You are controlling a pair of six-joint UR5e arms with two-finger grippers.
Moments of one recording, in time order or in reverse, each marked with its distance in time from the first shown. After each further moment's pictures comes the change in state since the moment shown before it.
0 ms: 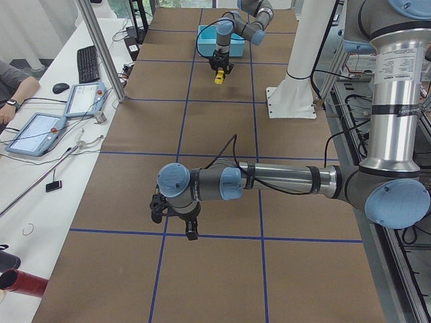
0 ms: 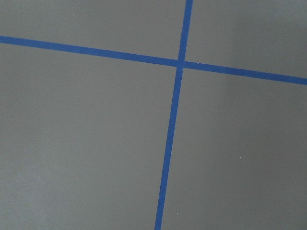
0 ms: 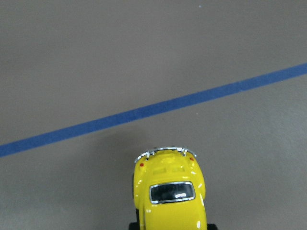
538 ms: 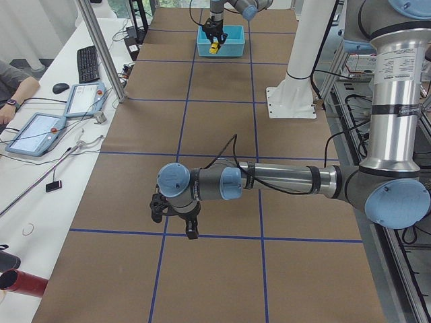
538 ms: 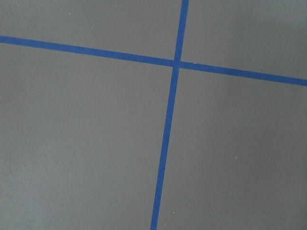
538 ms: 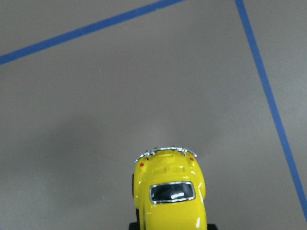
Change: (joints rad) left arm 0.000 0.001 -0.002 0.001 -0.010 -0.002; right arm 0.264 -0.278 0.231 -0.071 0.161 -0.127
